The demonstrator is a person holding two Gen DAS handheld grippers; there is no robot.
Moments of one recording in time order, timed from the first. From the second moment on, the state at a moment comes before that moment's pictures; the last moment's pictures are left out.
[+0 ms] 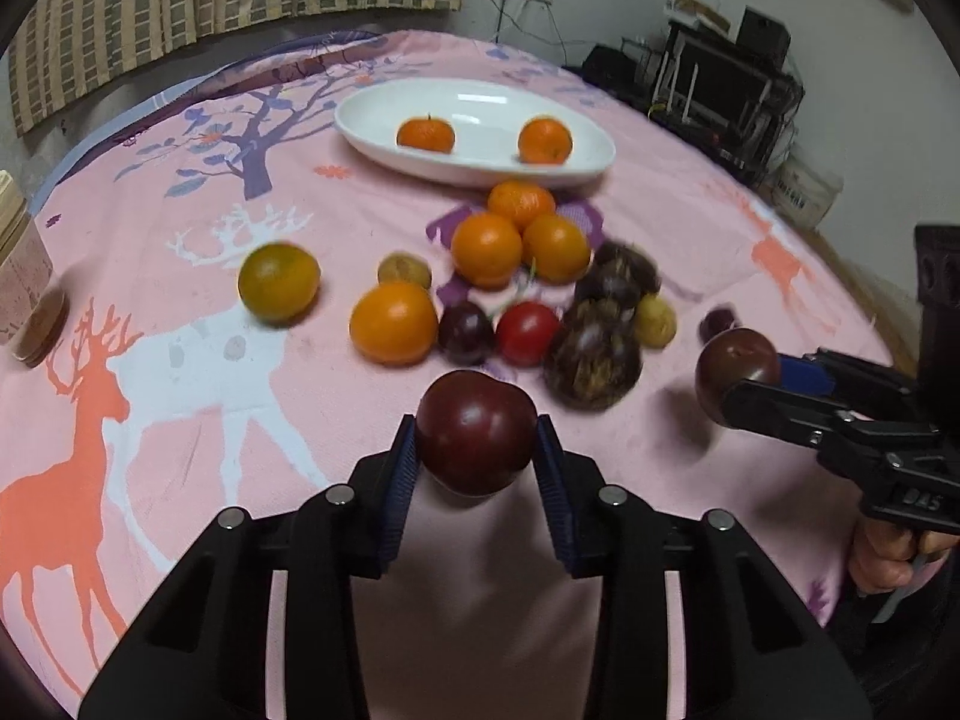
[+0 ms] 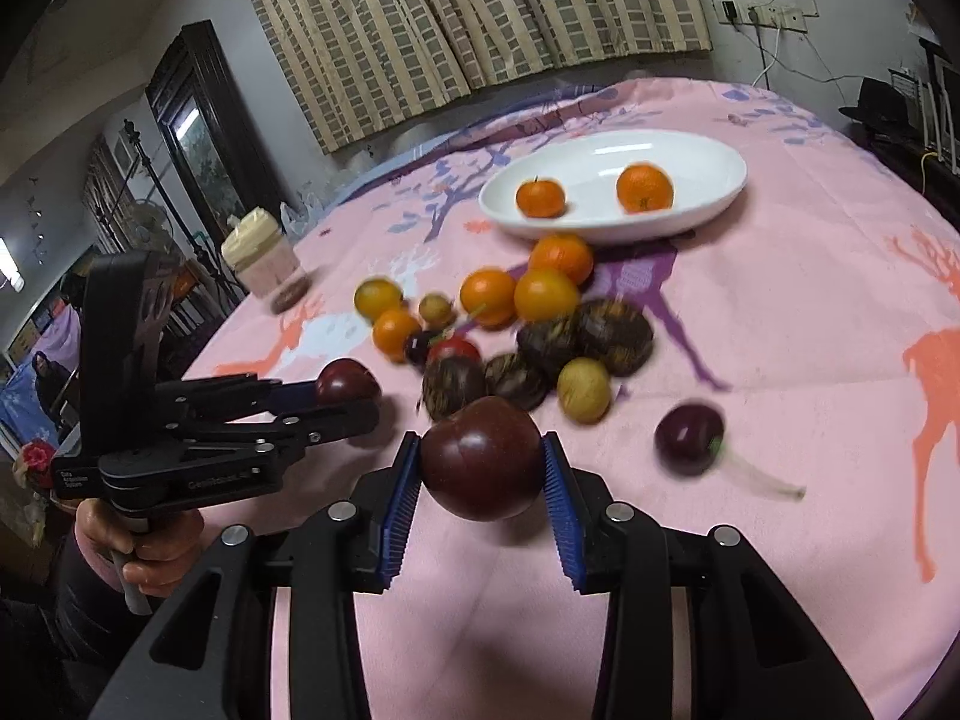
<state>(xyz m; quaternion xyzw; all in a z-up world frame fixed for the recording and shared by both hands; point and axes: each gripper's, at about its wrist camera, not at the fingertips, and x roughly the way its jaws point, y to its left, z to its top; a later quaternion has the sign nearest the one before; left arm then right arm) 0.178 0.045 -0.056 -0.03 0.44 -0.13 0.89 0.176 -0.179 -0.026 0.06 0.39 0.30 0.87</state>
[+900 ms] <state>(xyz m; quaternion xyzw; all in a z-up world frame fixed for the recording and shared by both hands) 0.396 0.003 -0.013 -0.05 0.42 -0.06 0.91 0.401 -0.187 -0.023 0.06 0.39 0.17 0.90</state>
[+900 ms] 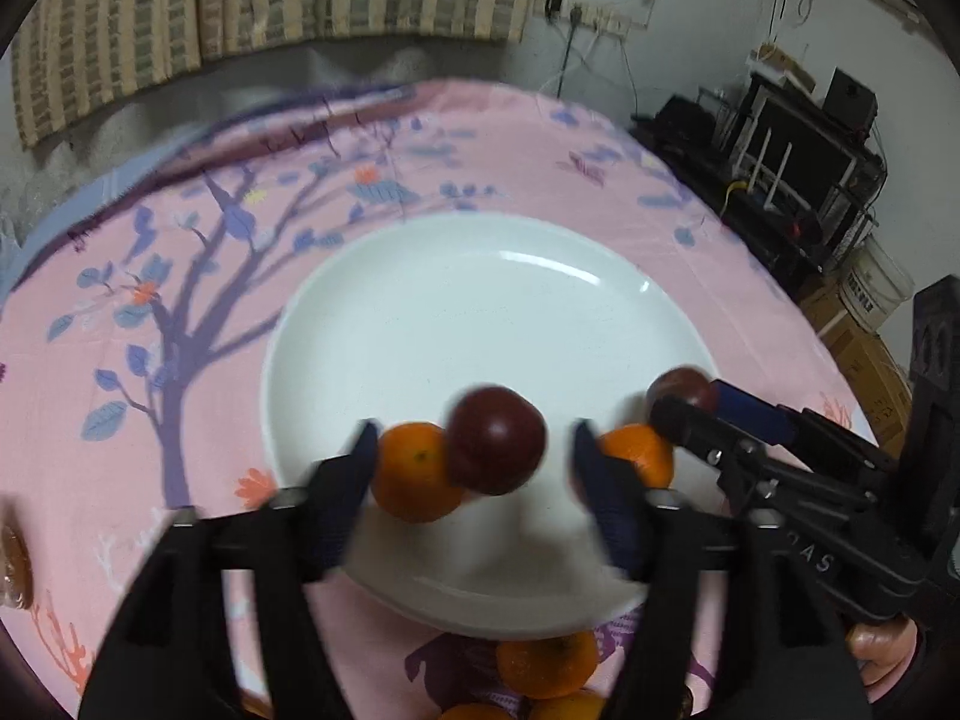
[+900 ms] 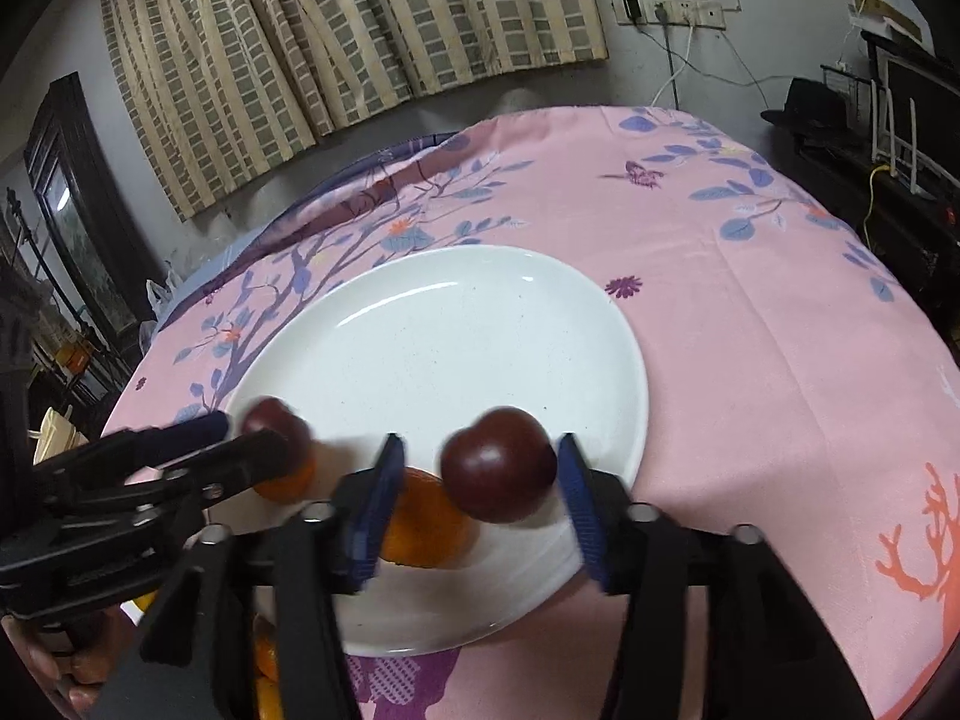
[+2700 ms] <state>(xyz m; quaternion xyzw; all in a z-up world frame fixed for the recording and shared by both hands) 0.144 0.086 -0.054 -0.09 0.39 -0.06 0.91 0.197 -0.204 -0.056 0.02 0.44 0.18 0.88</state>
